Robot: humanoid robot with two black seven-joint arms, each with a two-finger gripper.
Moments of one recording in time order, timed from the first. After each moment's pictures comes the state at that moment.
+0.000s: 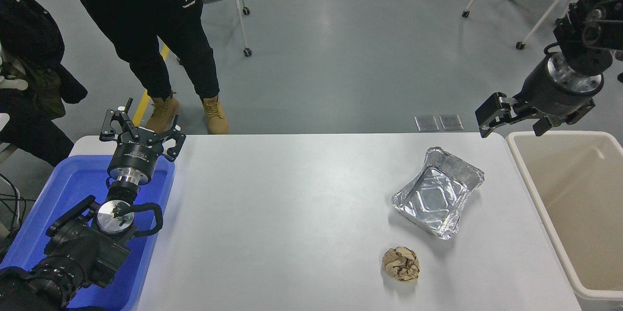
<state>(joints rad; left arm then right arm) -0.66 0.17 -0.94 -0.30 -0.24 -0.67 -0.31 2.02 -0.48 -1.15 1.15 -0.41 0.79 -0.06</state>
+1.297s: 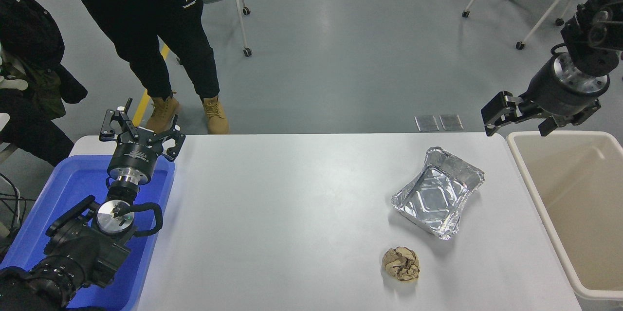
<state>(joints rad) -0.66 0.17 -0.94 -0.30 -0.25 -0.67 -0.31 1.99 -0.51 -1.14 1.10 -0.41 0.79 -0.06</state>
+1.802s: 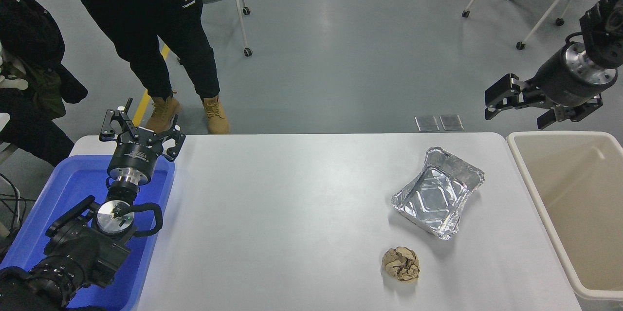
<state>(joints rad) -0.66 0.17 -0.94 -0.30 -0.25 -0.67 -0.31 1.97 -0.53 -1.14 1.03 -0.24 0.79 -0.06</state>
